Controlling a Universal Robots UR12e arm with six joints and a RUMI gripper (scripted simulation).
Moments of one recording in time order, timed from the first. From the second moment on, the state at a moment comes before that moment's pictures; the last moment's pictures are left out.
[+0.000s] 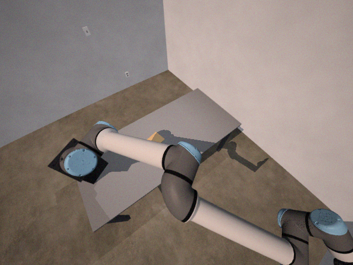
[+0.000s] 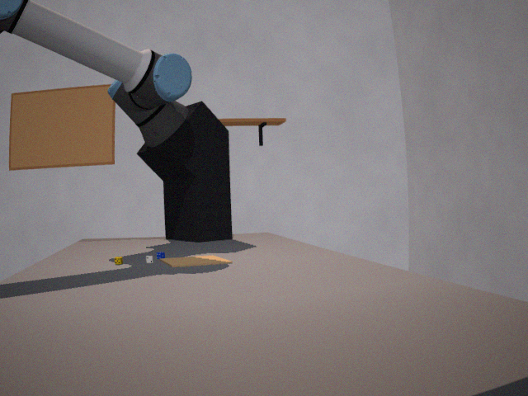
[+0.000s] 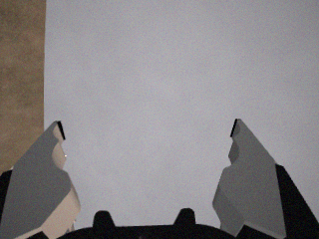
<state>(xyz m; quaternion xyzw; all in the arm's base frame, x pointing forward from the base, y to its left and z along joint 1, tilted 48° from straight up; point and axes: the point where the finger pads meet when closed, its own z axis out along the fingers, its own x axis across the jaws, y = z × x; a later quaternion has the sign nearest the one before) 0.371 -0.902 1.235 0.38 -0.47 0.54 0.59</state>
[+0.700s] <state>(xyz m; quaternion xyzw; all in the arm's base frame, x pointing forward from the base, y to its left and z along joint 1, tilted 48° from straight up) 0.476 -0.915 1.104 0.42 -0.50 0.56 0.51</state>
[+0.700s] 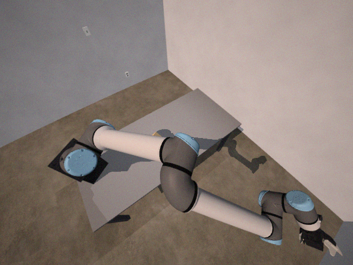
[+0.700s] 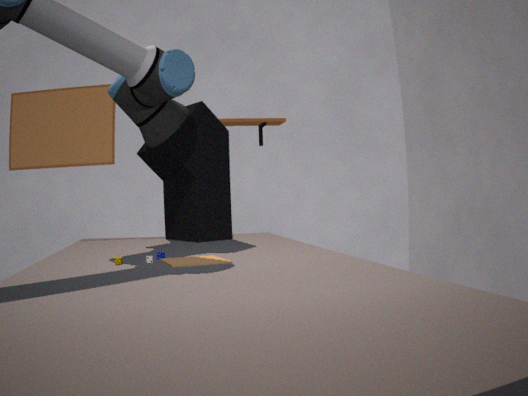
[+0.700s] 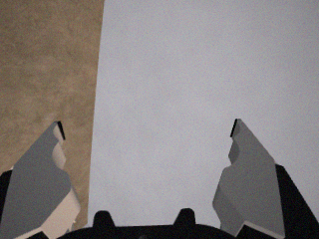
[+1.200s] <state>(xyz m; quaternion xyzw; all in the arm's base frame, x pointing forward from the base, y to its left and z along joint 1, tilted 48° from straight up) 0.593 -0.881 0.924 0.46 -0.55 0.56 0.41</state>
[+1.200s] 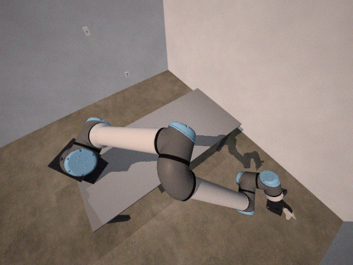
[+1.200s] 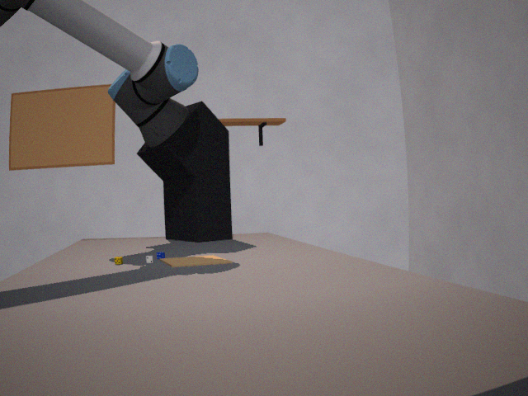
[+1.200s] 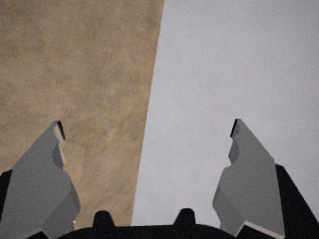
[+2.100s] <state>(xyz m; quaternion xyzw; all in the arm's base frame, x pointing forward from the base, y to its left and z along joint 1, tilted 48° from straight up) 0.718 -0.701 0.590 0.53 -0.62 0.52 0.27</state>
